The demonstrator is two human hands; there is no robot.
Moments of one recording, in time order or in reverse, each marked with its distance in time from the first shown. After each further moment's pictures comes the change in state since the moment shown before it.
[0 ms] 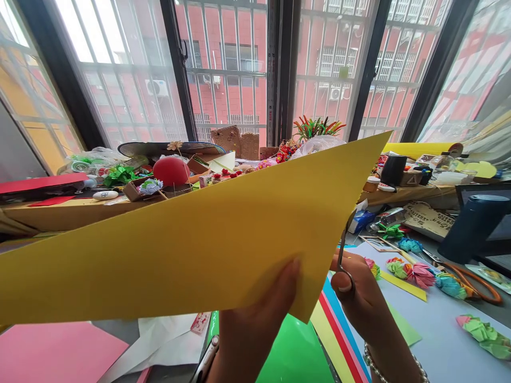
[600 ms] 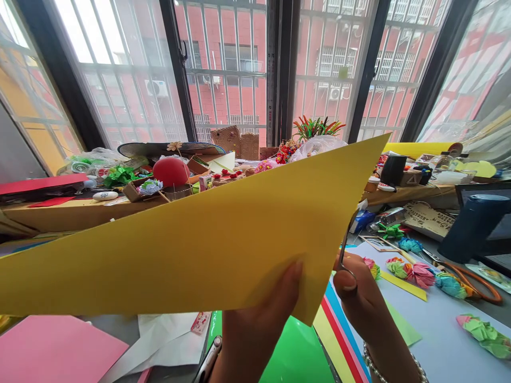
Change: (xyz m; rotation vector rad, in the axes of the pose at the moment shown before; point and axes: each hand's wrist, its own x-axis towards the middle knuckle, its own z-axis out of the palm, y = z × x) left_hand -0.001 0.001 -0.001 -0.023 -0.028 -0.041; right_hand 0.001 0.001 0.003 -0.004 0.027 -0.004
